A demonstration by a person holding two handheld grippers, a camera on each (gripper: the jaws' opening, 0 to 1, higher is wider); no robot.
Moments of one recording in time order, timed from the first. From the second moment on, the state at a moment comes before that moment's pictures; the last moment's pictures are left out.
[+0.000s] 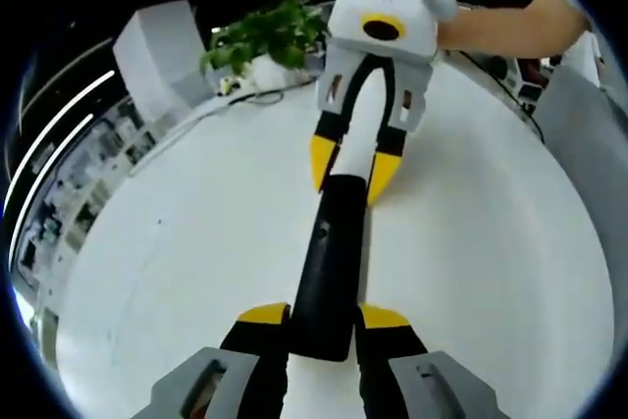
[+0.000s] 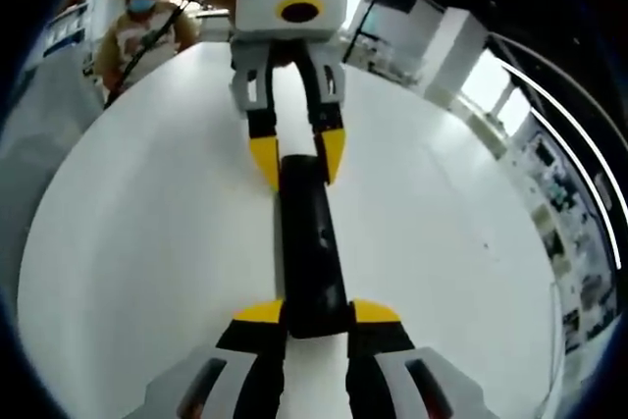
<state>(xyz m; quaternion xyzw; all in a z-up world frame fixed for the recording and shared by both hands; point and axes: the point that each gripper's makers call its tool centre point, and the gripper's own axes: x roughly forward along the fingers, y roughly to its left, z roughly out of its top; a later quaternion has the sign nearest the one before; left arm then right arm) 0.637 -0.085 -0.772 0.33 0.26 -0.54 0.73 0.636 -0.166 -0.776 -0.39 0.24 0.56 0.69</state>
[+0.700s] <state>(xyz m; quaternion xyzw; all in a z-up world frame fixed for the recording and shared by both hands) 0.644 -0.087 -0.775 0.29 0.27 -0.56 0.73 0.639 -0.166 -0.776 -0.36 0.25 0.58 0.69</state>
